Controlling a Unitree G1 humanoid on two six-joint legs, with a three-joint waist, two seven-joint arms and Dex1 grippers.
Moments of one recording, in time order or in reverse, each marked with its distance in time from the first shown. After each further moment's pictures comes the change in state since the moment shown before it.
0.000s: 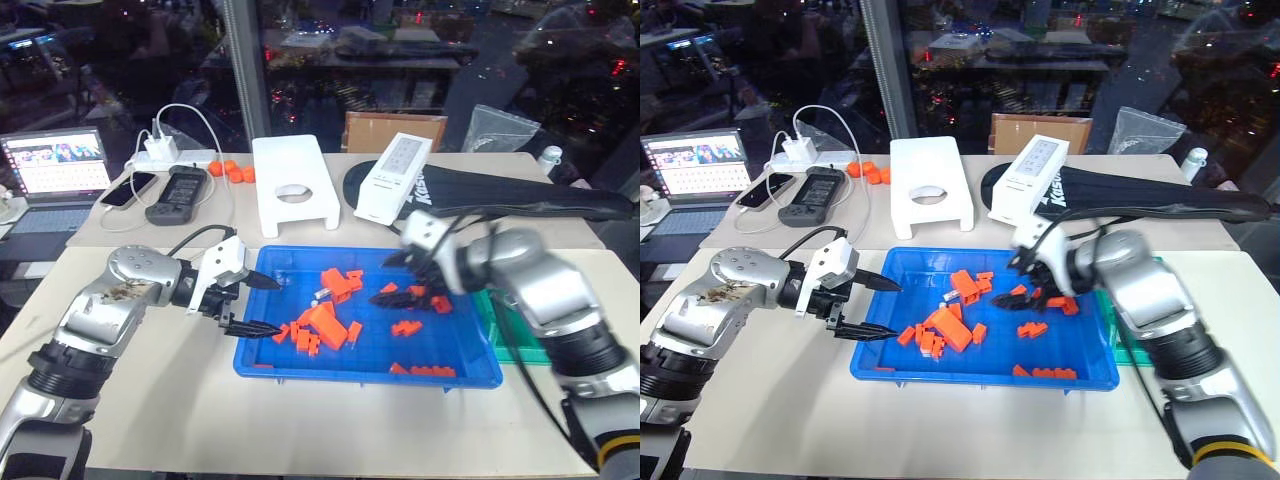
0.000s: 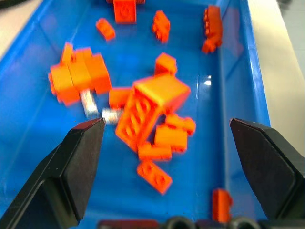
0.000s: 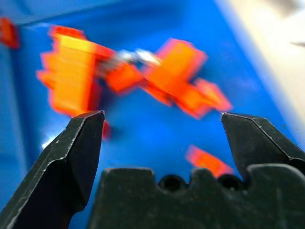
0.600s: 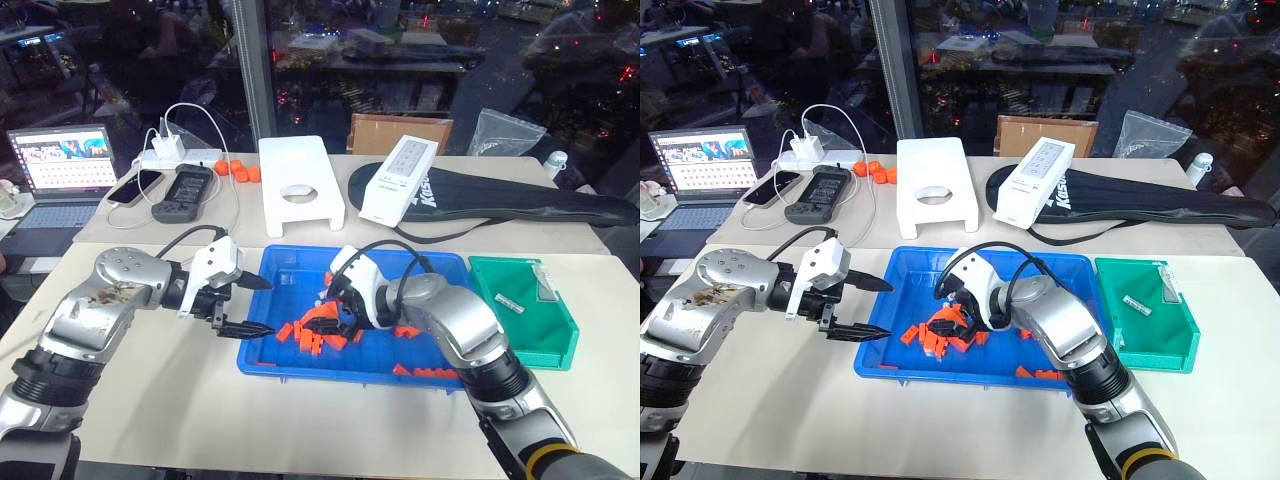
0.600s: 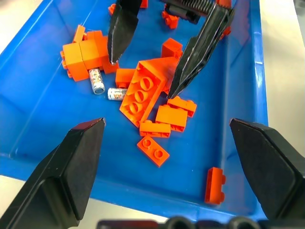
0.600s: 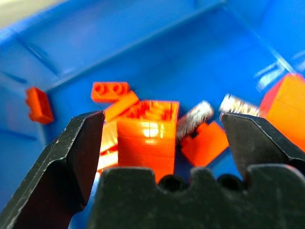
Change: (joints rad) left arm 0.017 0.019 0.016 -0.031 -0.011 0.022 0.012; right arm 0.084 0.298 0.075 -0.079 0.046 0.250 -0.352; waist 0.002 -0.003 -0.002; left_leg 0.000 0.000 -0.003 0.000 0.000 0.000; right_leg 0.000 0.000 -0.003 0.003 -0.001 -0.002
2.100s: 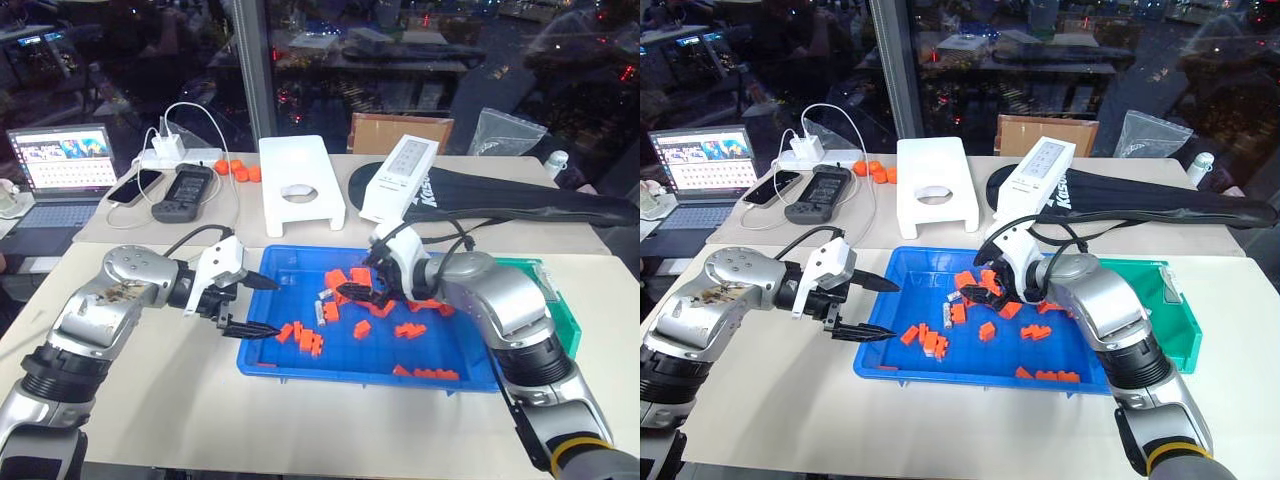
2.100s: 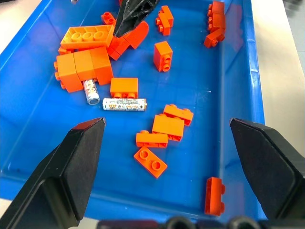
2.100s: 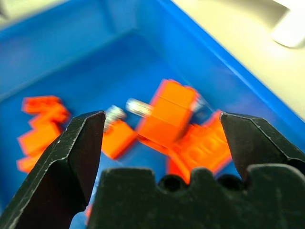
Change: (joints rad) left arm -0.013 -0.017 -0.020 0.008 0.008 -0.003 -0.018; right arm -0.060 -0.133 -0.092 0.015 0.098 -0.082 0.012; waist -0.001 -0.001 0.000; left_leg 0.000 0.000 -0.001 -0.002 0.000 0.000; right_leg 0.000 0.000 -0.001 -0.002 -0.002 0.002
